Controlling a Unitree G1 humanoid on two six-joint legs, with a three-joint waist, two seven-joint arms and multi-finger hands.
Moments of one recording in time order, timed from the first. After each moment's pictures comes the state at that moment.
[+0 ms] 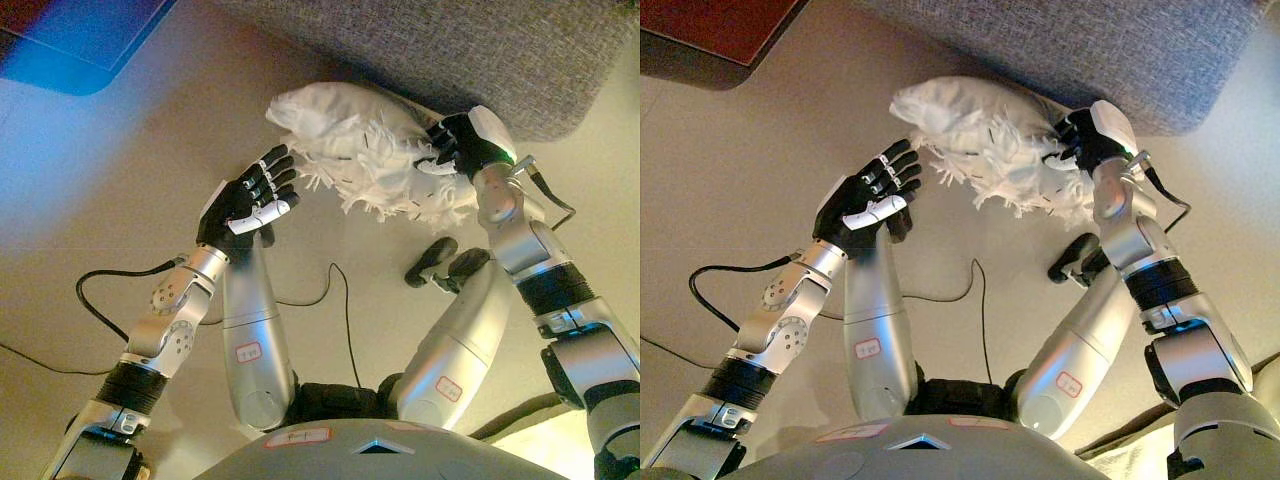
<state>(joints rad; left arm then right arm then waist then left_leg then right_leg) -0.07 0.58 -0.29 0.06 -0.80 -0.16 -0.19 -0.59 -0.61 0.41 0.31 -0.29 0.40 -0.03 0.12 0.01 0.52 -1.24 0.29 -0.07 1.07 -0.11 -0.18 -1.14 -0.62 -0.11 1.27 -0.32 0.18</state>
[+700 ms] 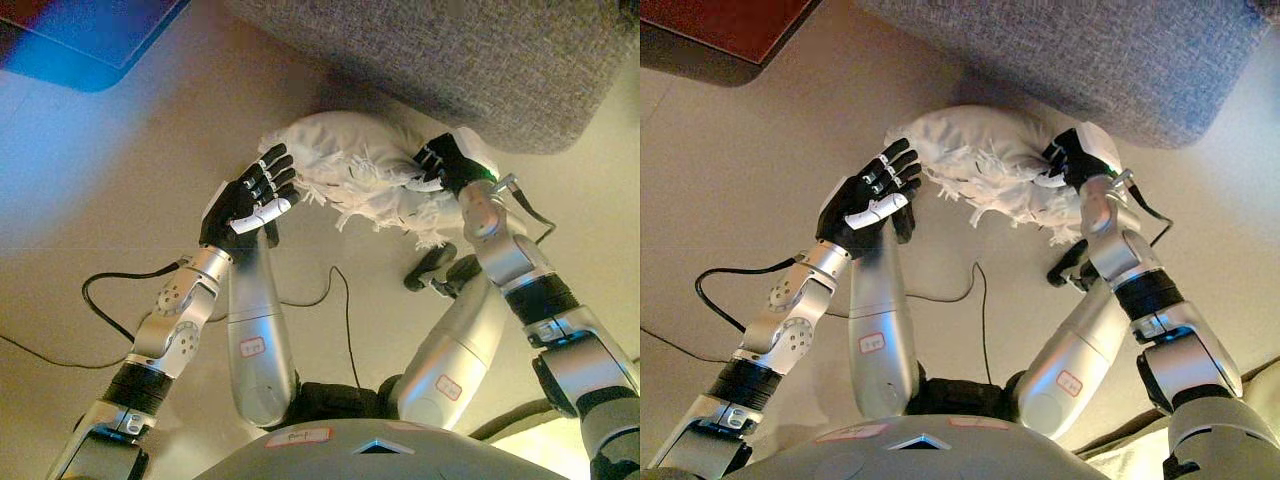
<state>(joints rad) -0.06 0.54 -0.29 0.06 -0.80 -0.16 -0.15 -0.52 -0.57 0.43 0.33 -0.26 0.36 -0.09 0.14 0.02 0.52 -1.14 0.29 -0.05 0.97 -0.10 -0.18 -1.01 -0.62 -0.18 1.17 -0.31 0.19</state>
